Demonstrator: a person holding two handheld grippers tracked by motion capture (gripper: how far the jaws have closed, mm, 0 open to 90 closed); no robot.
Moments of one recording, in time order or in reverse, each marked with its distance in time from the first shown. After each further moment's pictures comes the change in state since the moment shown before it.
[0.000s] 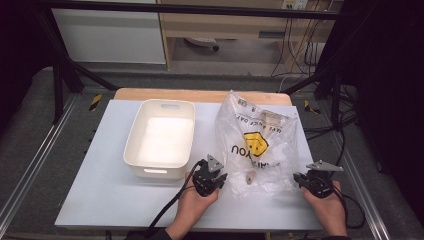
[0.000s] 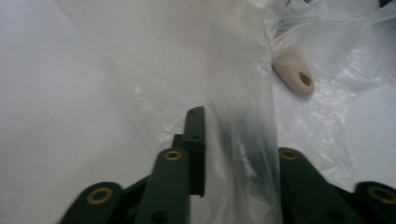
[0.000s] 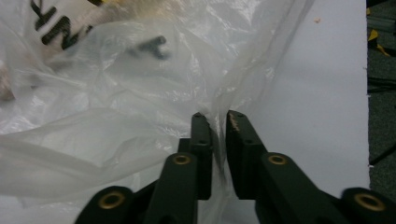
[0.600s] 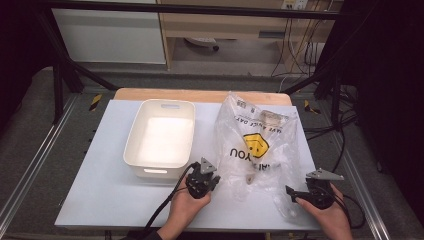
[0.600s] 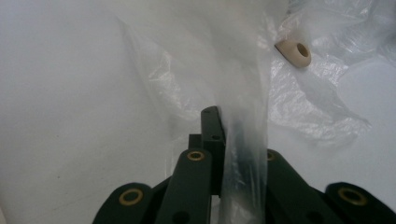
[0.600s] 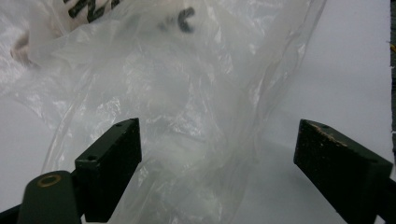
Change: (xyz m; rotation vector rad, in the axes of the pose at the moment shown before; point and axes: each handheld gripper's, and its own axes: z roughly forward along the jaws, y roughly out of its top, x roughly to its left) left arm 0.010 -0.015 -0.010 0.030 -0.034 -0.012; right arm 0.009 -0.022 -0.009 0.023 0.025 -0.021
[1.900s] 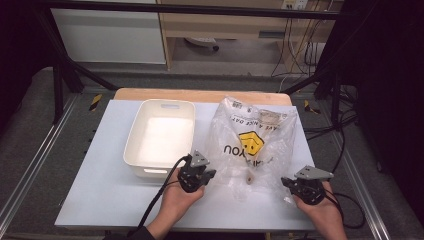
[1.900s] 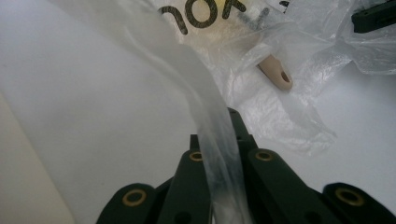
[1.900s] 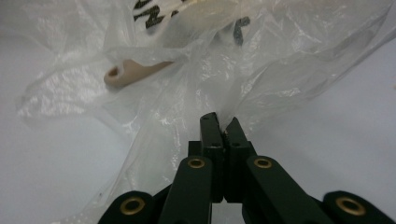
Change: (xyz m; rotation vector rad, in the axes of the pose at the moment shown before) left arm 0.017 0.021 -0.034 -0.051 -0.037 0.017; right arm 0.026 0.027 -0.008 -0.086 0.121 -0.218
